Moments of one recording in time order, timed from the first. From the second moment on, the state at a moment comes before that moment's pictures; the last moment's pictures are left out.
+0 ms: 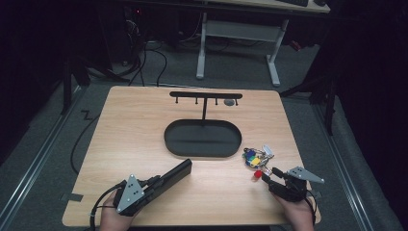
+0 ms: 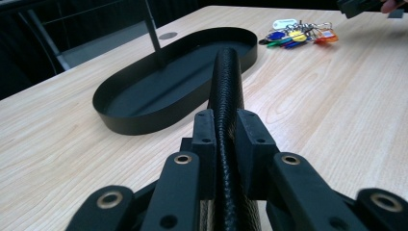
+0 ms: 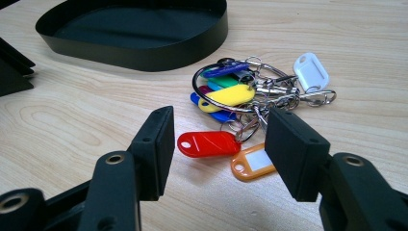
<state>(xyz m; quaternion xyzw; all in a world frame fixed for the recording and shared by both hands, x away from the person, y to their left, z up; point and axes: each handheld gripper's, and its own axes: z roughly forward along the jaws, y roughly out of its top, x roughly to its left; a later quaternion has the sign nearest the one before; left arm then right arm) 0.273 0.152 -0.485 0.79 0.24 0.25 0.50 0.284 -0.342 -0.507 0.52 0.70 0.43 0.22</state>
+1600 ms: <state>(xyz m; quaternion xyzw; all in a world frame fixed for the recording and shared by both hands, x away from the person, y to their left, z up) 0.294 0.144 -0.456 0.90 0.25 0.16 0.32 0.285 -0.342 -0.507 0.51 0.71 0.44 0.20</state>
